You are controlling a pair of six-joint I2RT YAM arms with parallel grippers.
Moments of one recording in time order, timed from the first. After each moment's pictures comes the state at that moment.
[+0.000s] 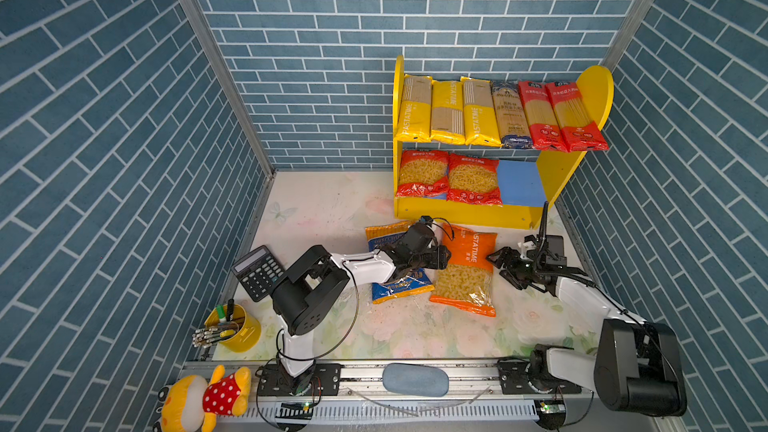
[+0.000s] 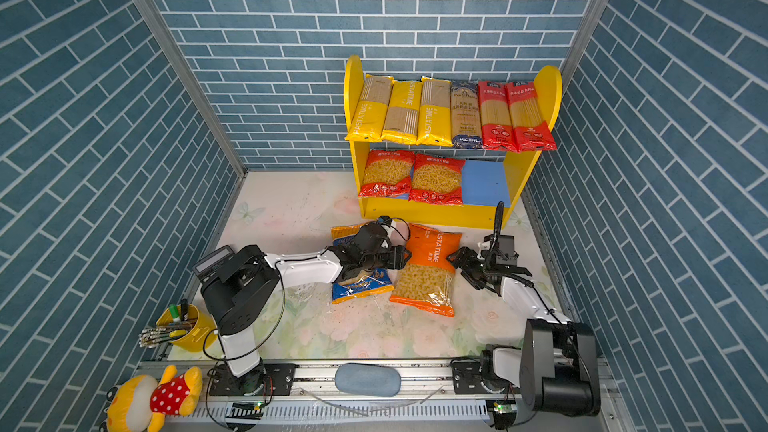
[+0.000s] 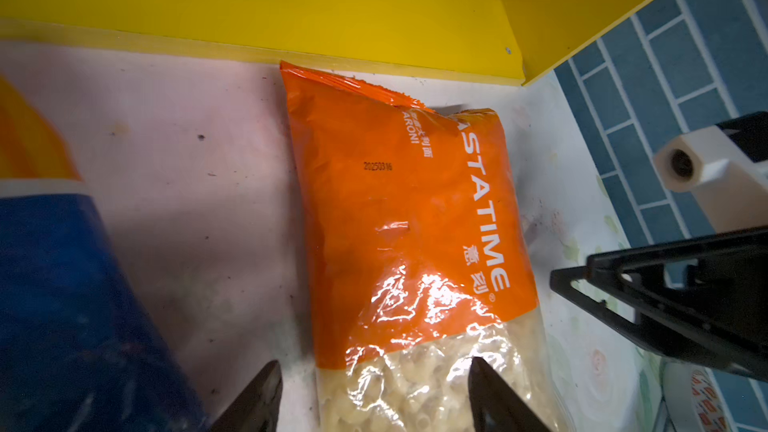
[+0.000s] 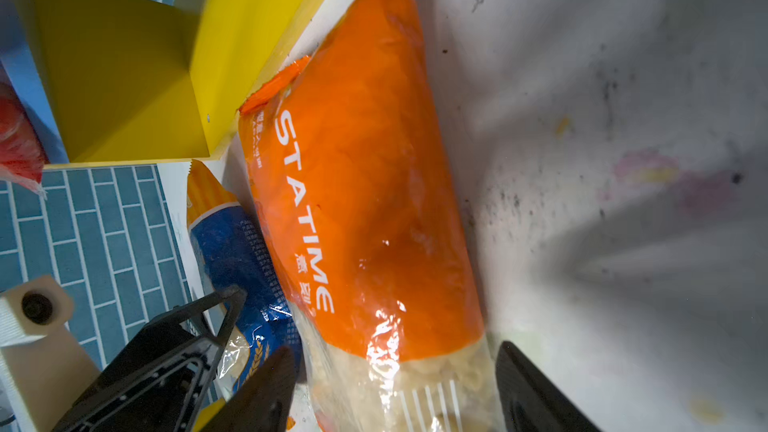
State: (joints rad) left arm -0.85 1.87 1.06 0.14 0.12 -0.65; right arm -0.02 1.24 0.53 -0.23 -0.56 0.65
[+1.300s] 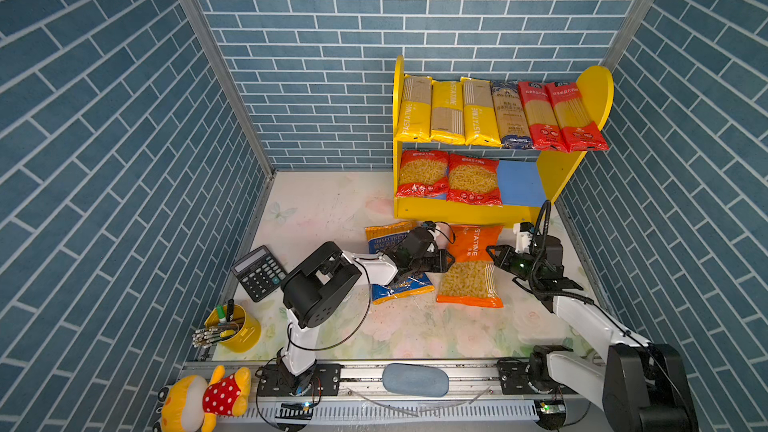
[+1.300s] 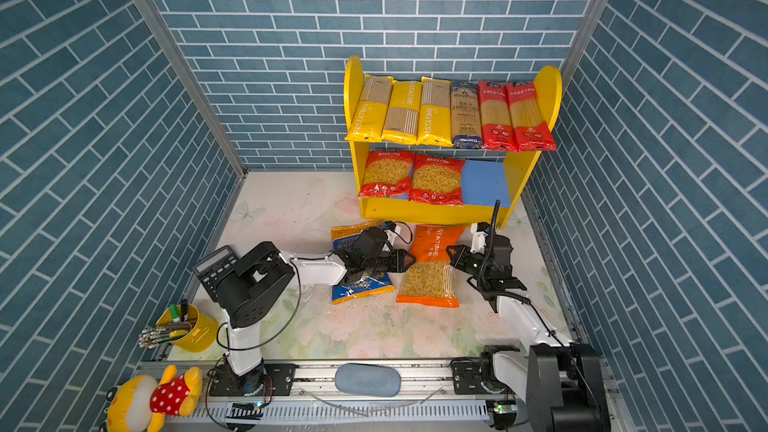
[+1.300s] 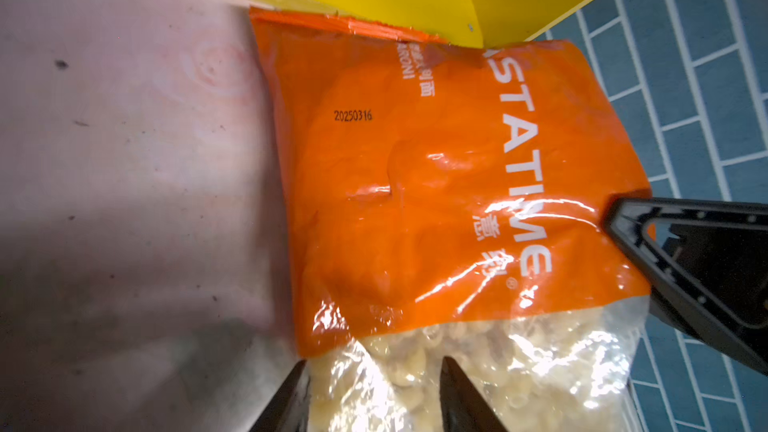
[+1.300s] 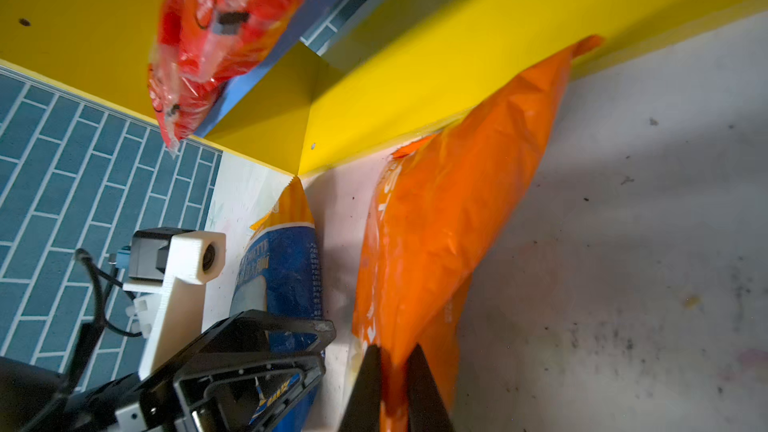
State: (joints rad) left arm -0.84 1.91 1.03 0.31 0.27 -0.75; right arm 0.09 1.06 0.42 0.09 -0.50 0.57
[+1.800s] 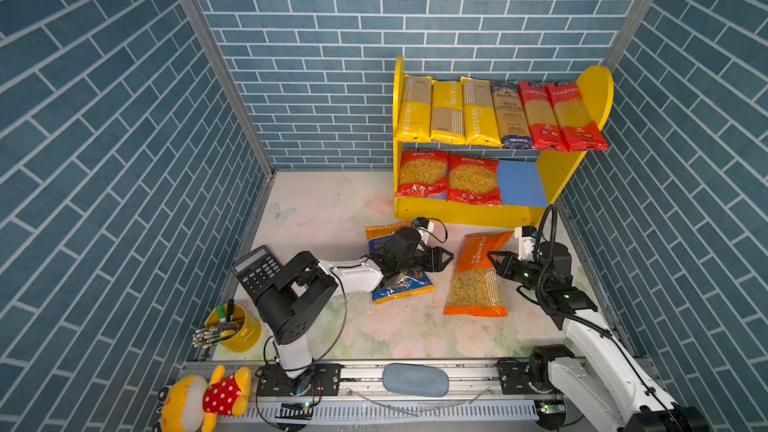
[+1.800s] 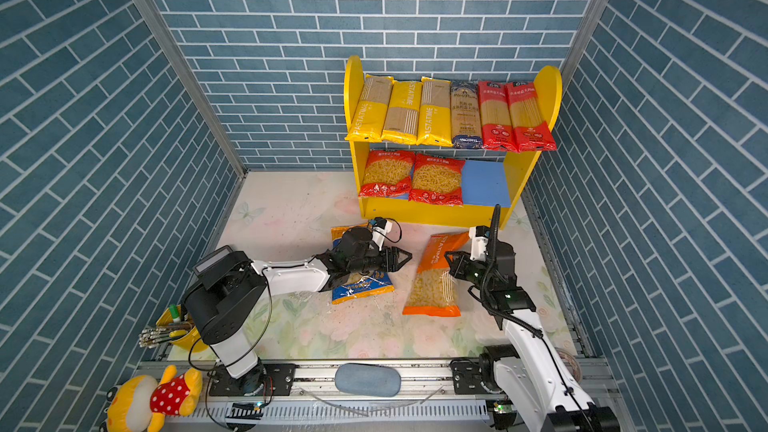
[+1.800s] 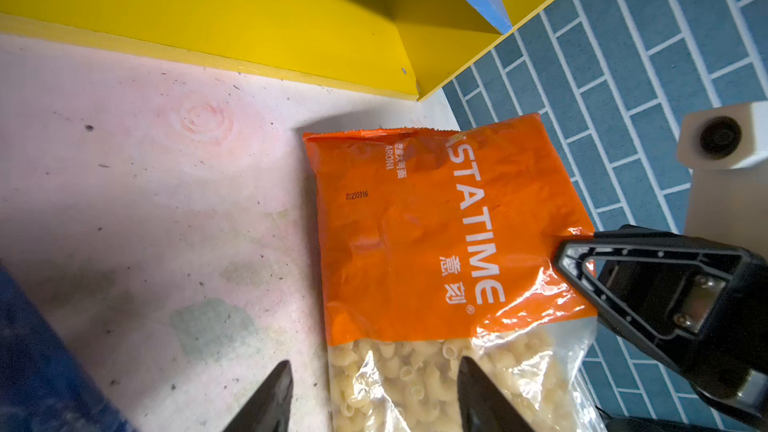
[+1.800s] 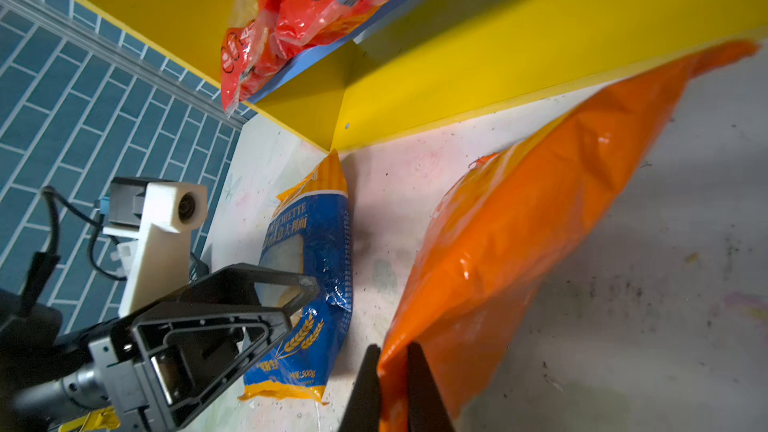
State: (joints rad) left arm -0.82 1.75 0.88 0.41 0.32 -0.74; right arm 0.17 0.81 0.46 -0.18 -0.48 0.52
